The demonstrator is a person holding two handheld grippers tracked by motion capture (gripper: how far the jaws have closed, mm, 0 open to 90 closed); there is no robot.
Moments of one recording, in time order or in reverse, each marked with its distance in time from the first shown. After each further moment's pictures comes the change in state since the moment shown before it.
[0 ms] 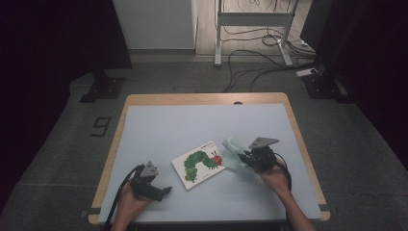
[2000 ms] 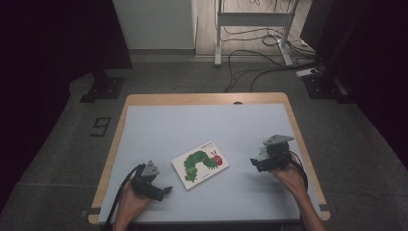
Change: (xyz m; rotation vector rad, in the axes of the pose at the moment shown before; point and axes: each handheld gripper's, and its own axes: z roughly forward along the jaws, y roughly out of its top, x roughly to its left) left arm -0.001 0.004 0.002 0.004 -0.006 0.019; right arm -0.034 -0.016 -0.021 0.065 -0.118 0.049
